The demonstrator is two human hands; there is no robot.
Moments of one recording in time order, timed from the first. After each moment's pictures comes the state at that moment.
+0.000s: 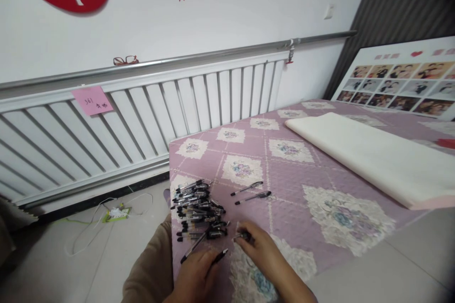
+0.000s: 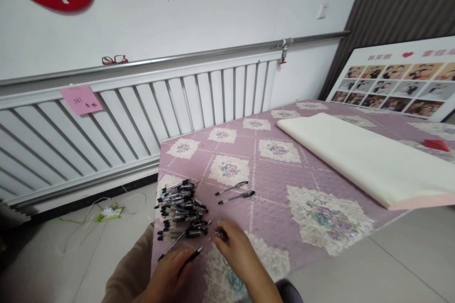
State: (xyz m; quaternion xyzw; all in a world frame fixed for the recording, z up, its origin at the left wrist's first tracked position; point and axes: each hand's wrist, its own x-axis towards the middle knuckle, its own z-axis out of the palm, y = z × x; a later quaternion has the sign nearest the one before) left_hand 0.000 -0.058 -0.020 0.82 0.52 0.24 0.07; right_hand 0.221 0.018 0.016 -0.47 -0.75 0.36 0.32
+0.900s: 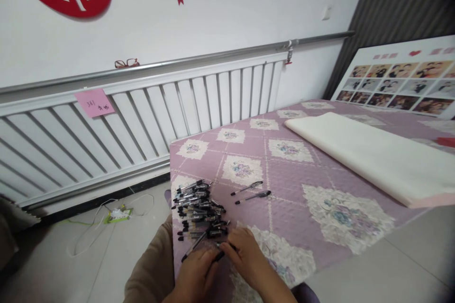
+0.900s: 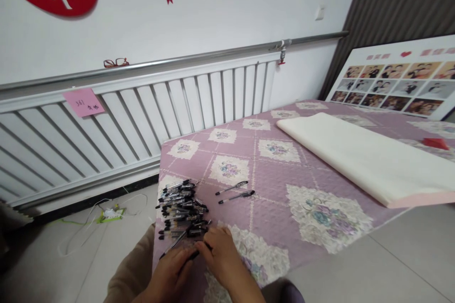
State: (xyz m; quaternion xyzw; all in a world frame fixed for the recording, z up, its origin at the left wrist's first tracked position) left_hand 0.000 -0.058 -0.019 0.81 0.51 0.27 0.07; right_hand 0.184 0.001 0.012 -0.43 -0.84 0.23 0.25
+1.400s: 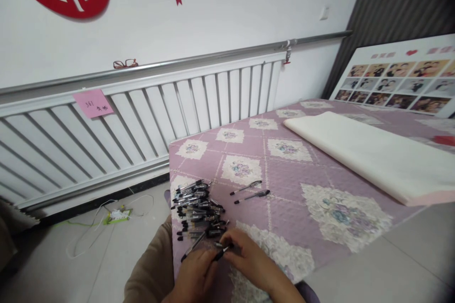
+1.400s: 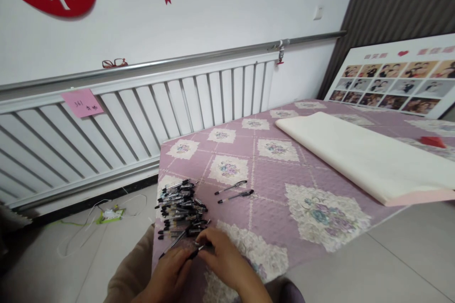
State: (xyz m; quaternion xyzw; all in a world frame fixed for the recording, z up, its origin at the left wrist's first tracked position) left_hand 0.002 -0.059 -0.013 0.82 0.51 0.26 0.08; right_hand 0.199 -0.004 0.035 -0.39 -0.75 0.46 0.27
